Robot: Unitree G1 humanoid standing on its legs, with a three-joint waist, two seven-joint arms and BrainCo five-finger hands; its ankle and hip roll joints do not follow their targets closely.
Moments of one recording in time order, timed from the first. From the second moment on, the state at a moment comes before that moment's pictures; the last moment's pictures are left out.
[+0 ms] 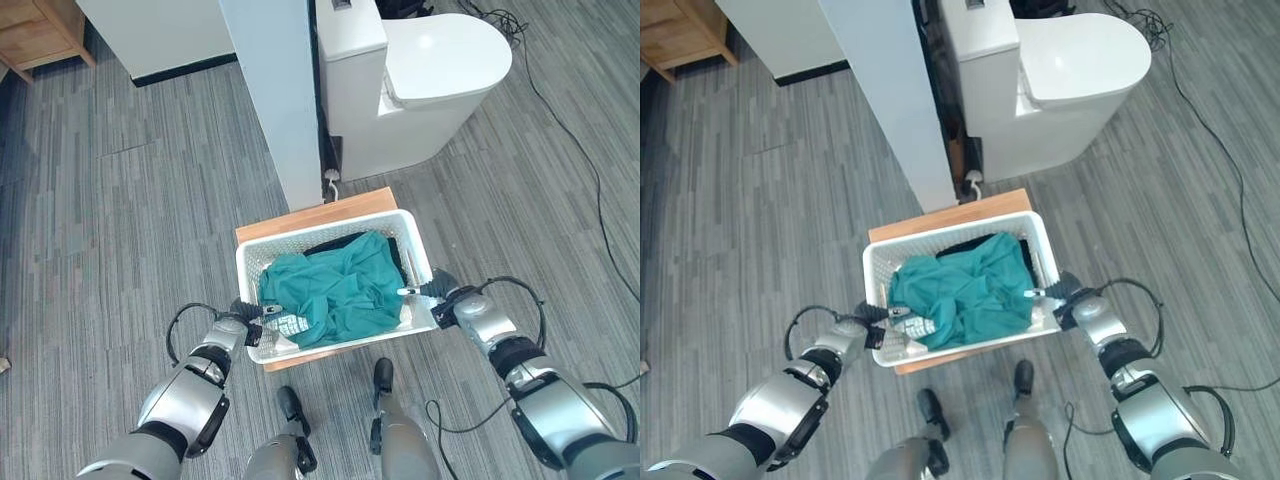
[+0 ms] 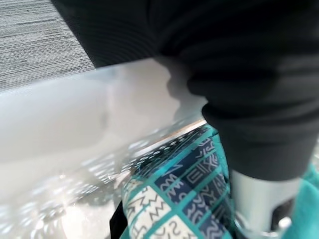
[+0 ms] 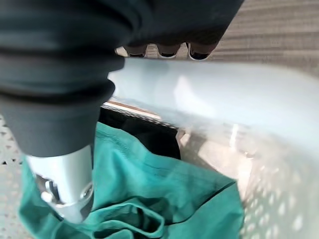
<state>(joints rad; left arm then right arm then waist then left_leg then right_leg) -0.74 0.22 -0.41 1.35 -0.35 0.07 0.13 -0.65 -0.48 0.46 0.89 0.28 0.17 0.03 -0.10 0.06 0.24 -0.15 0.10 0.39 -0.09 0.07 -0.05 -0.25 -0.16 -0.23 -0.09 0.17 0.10</state>
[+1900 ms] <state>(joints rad) -0.85 0.22 -0.48 1.39 -0.34 0.09 0.13 -0.89 -0.44 0.54 1.22 0.32 0.15 0.07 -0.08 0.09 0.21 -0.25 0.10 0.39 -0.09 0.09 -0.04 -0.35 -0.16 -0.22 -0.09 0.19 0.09</state>
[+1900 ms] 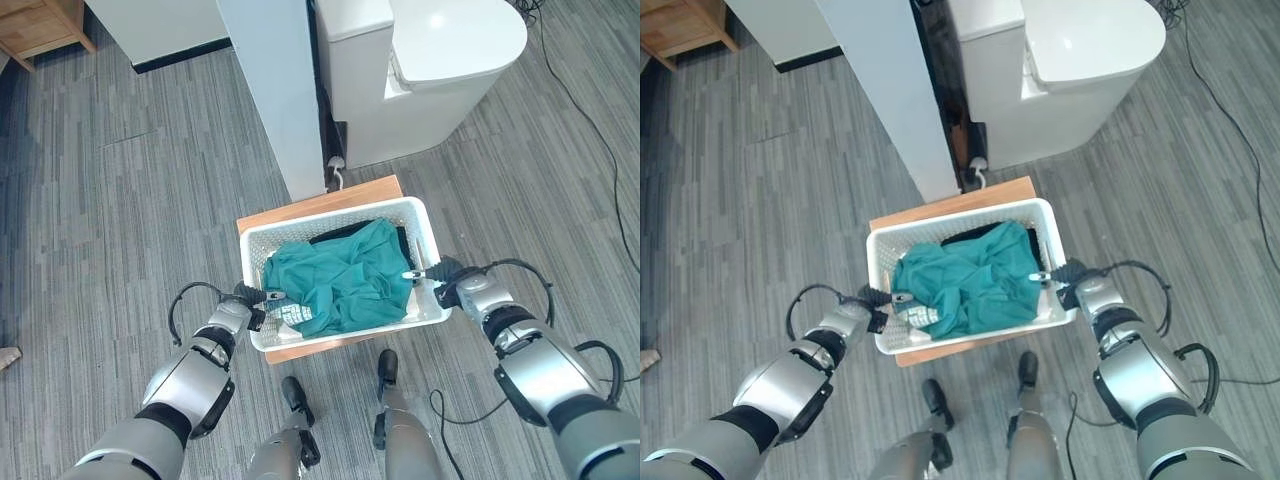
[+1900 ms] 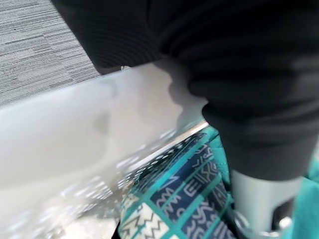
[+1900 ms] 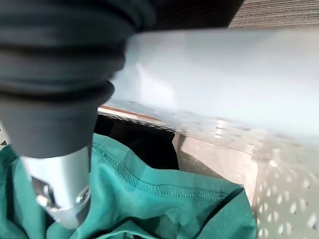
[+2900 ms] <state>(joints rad) -0.76 0.25 -0.48 1.34 -0.26 0.06 0.18 -0.59 -0.48 0.48 0.81 0.22 0.15 -0.02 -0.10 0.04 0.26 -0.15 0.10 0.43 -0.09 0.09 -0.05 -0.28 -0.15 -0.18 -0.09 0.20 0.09</state>
